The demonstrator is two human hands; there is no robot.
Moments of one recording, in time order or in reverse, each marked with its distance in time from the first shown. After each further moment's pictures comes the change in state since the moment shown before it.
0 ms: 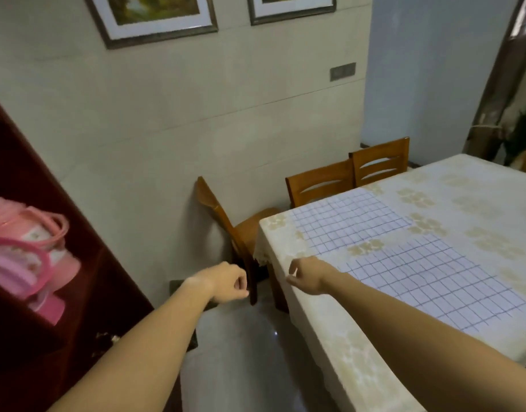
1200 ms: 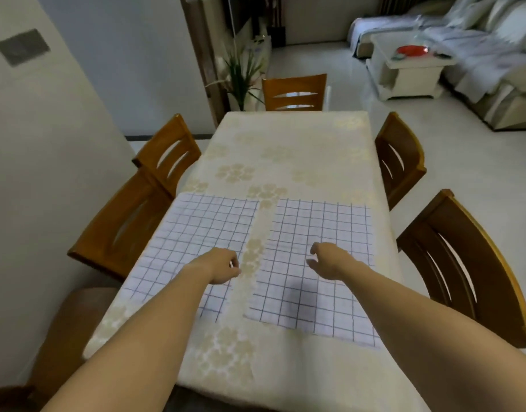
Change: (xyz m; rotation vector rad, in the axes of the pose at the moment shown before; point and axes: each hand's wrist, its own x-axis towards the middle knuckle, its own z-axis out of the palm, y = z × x) left_hand 0.458 0.188 -0.052 0.446 -0.344 0.735; right_hand 0.057 0.259 -0.004 0.307 0.202 1.102
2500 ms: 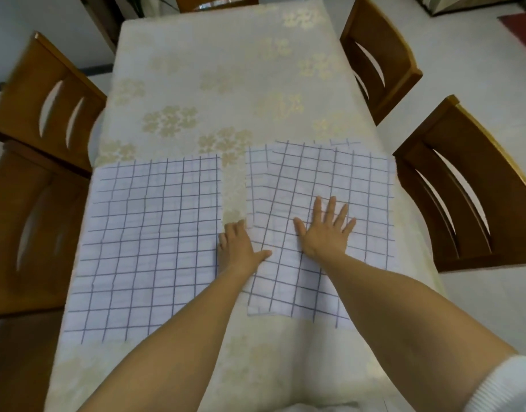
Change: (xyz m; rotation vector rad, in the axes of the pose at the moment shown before) left_hand 0.177 0.009 0.099 -0.180 0.209 0.041; right_hand 0.107 -0.002 0.129 0.173 0.169 0.612
